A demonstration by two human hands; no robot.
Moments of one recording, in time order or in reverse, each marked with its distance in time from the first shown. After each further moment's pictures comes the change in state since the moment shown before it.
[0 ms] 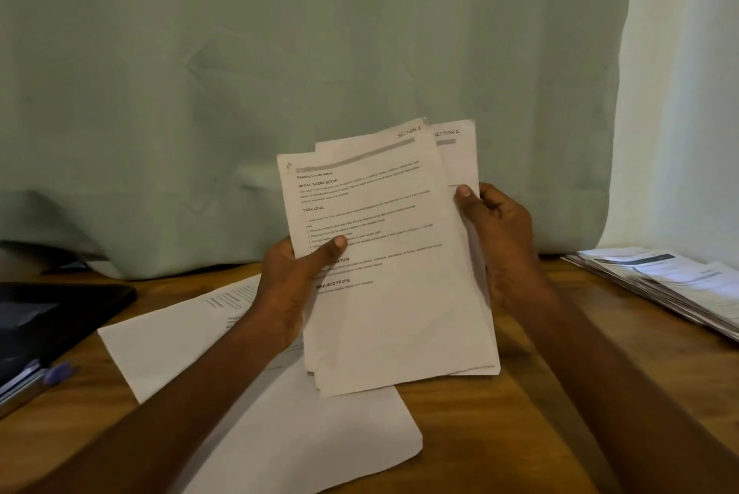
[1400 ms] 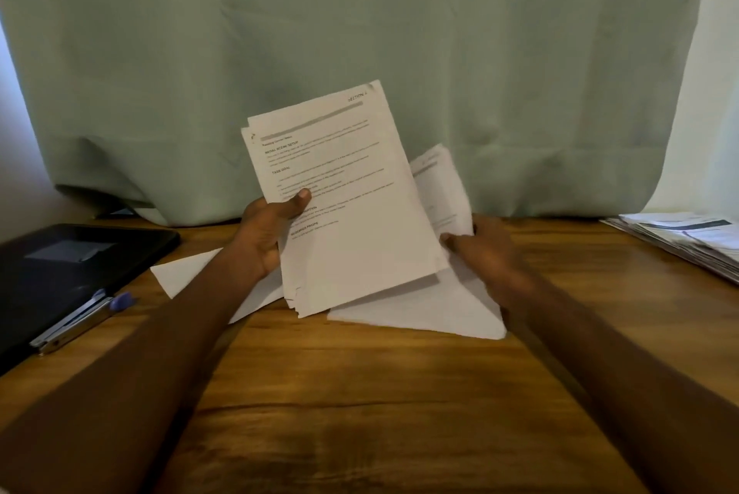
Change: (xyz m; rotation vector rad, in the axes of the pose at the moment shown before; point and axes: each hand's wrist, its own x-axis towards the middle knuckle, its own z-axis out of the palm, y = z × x) left_hand 0.050 -0.005 -0.100 -0.027 0.110 -0.110; right_hand -0.028 0.077 0.017 -0.478 -0.177 0.318
